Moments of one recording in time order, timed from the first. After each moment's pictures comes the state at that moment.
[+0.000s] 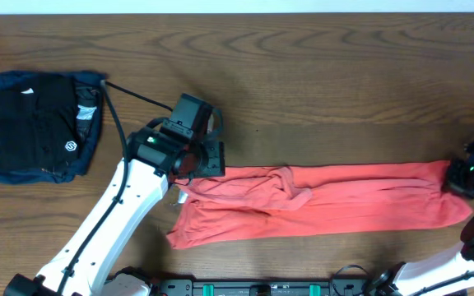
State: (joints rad) left arm -0.44 1.37 1.14 -1.00 0.15 -0.48; right arm -0.72 1.85 1.18 -0.92 -0.05 -0.17
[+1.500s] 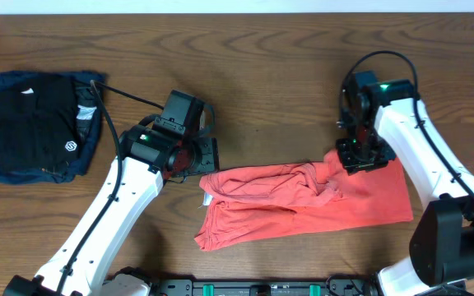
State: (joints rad) left arm -0.40 1.37 1.14 -1.00 0.14 -0.48; right arm 0.21 1.72 1.33 -1.36 0.06 0.06
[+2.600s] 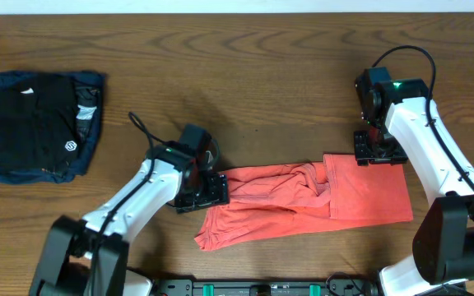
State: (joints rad) left arm -0.41 1.56 0.81 -0.80 0.35 -0.51; right arm 0.13 1.72 1.33 -1.31 0.25 0.22
